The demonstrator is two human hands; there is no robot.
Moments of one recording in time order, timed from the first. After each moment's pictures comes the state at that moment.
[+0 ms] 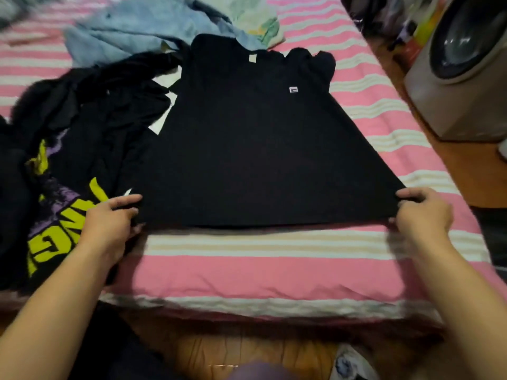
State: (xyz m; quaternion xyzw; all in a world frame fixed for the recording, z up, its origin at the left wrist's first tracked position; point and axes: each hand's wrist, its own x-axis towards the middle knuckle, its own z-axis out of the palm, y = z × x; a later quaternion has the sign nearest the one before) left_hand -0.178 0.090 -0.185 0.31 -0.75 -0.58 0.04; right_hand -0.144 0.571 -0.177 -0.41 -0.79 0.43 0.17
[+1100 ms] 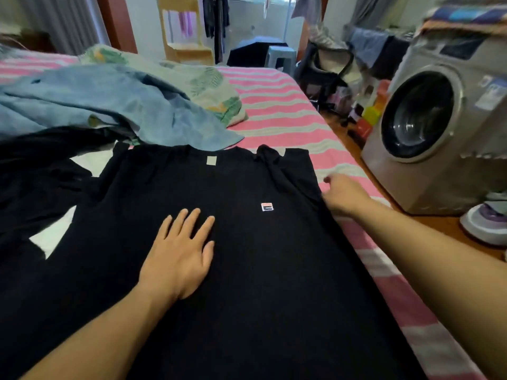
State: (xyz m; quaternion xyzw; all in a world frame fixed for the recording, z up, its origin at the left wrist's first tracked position) left_hand -0.425 0.282 -0.242 -0.16 -0.99 0.02 0.05; right_hand -0.480 0.626 -0.150 -0.16 -0.97 0.16 -0.01
